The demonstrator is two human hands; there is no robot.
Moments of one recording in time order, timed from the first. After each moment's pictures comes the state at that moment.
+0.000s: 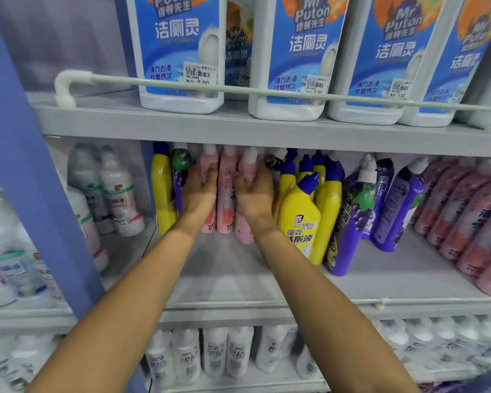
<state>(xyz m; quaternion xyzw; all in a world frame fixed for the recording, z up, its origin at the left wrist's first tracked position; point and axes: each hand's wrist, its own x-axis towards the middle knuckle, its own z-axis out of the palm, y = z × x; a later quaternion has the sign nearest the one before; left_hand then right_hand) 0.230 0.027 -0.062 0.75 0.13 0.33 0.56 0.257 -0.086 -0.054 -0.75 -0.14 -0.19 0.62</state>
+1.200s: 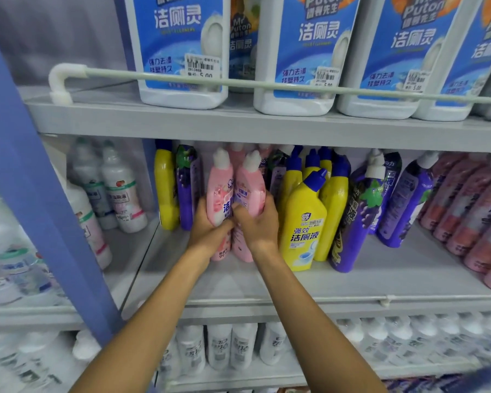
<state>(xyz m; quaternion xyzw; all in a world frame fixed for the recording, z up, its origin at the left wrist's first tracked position) 0.193 0.006 -0.123 0.69 0.13 0.25 0.66 0.227 -0.099 -0.110 -0.69 -0.10 -0.09 0.71</state>
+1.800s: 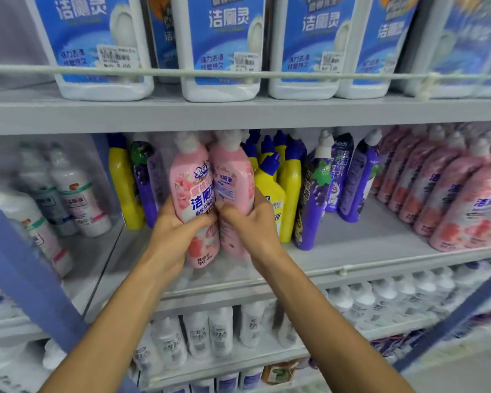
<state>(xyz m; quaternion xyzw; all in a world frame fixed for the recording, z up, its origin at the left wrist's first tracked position) 0.137 -0.042 -0.083 0.62 0.06 0.22 0.75 0.180 -0.179 -0.079 -0.63 -0.16 -0.05 0.76</state>
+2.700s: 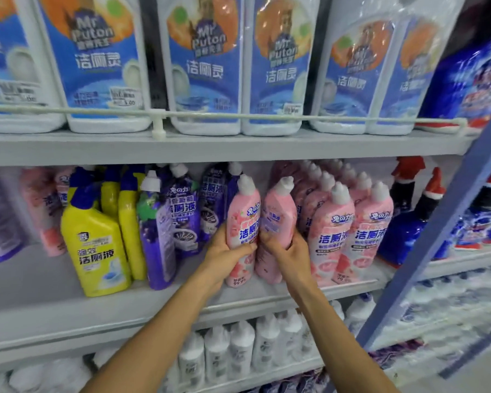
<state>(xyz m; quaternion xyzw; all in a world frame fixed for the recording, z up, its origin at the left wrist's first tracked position) 0.303 -0.403 -0.123 0.70 0.04 0.10 0.71 0.322 -0.564 -0.118 -0.69 -0.10 -0.11 0.71</state>
